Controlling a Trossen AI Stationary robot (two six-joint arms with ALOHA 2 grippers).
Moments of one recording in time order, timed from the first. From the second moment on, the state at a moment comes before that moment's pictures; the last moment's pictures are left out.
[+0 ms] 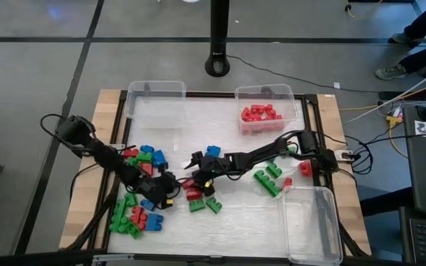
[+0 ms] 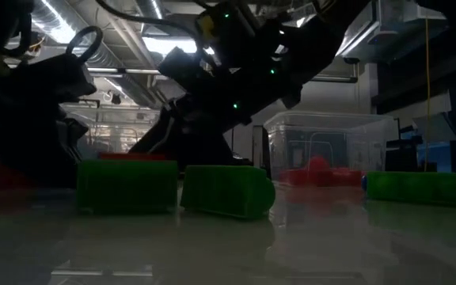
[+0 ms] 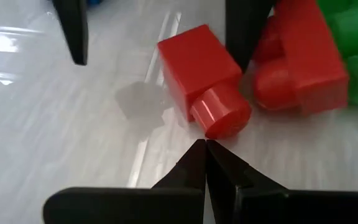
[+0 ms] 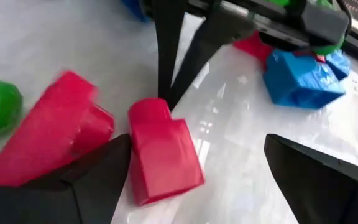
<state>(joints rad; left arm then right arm) -0.58 1.55 0.43 0.20 -0.59 -0.56 0.11 2.20 1.34 0.31 -0.04 -0.42</state>
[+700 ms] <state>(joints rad) -0.57 1.55 0.43 0.20 -0.67 -0.54 0.11 2.24 1.34 0.35 -0.08 -0.44</state>
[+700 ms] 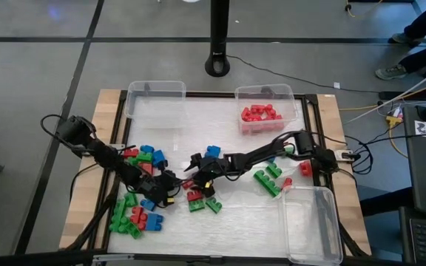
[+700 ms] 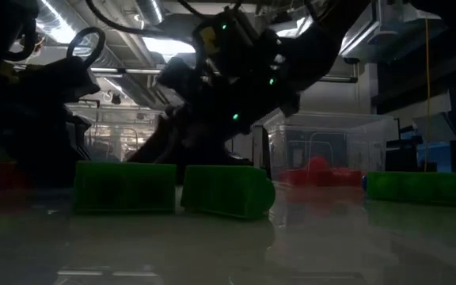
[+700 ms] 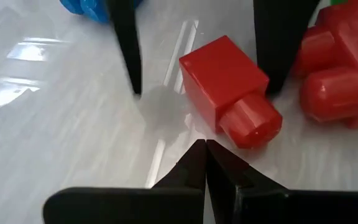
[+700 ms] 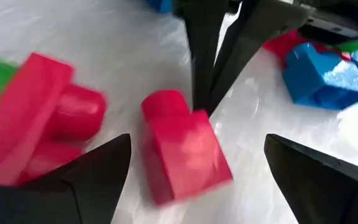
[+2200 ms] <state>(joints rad) -0.63 1.47 0.43 0.02 -0.64 -0.57 0.02 1.62 1.34 -0.50 0.55 -0.48</state>
